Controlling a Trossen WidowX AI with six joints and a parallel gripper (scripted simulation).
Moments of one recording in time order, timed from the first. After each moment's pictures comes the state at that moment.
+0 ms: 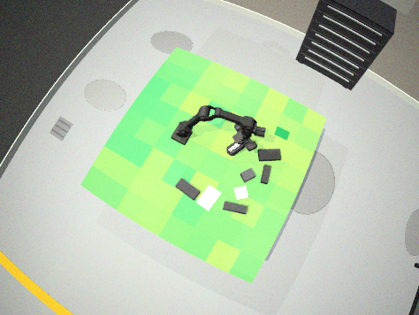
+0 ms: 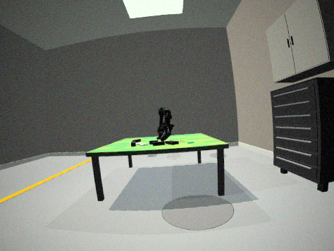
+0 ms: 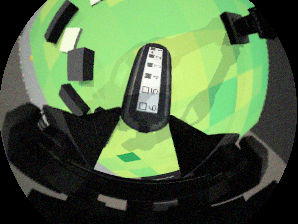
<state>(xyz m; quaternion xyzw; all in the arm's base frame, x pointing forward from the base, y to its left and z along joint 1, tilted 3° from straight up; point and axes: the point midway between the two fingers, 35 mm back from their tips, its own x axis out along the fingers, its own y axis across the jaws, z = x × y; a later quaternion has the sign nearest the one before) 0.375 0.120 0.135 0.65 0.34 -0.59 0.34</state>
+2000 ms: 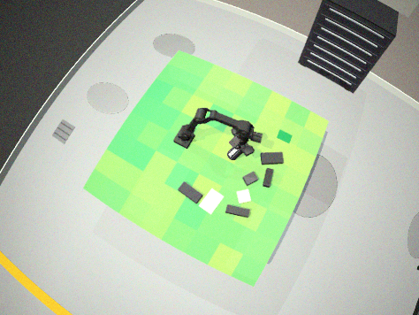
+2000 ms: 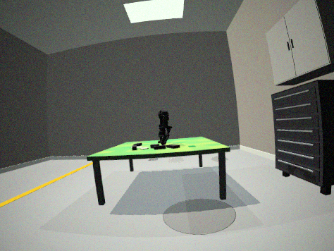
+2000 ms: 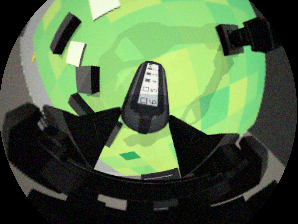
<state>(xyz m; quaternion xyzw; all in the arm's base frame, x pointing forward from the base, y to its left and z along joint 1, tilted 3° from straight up) 0.351 0.084 0.158 0.66 0.34 -0.59 0.34</state>
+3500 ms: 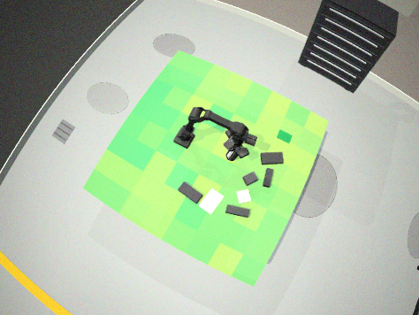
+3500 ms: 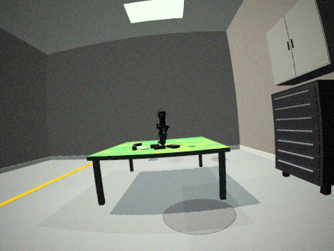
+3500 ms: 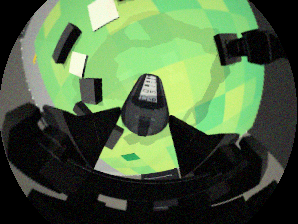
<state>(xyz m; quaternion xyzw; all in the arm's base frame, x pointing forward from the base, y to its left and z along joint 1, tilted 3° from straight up) 0.331 0.053 0.164 0.66 0.33 -0.59 0.34</state>
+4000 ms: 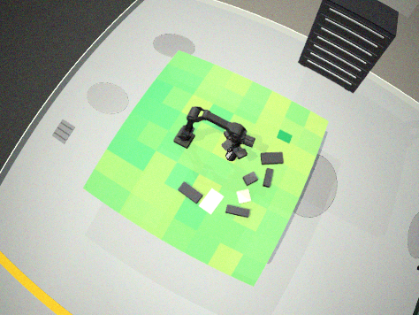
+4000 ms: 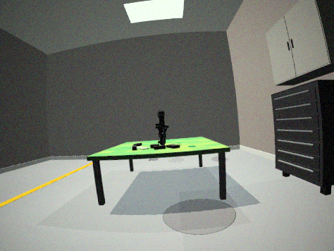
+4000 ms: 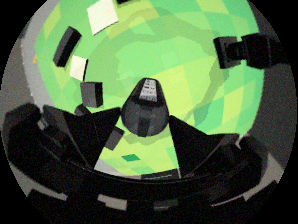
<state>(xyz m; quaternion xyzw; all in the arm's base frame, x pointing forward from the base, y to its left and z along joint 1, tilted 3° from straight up) 0.324 0.042 0.165 0.66 0.33 -0.59 0.34</state>
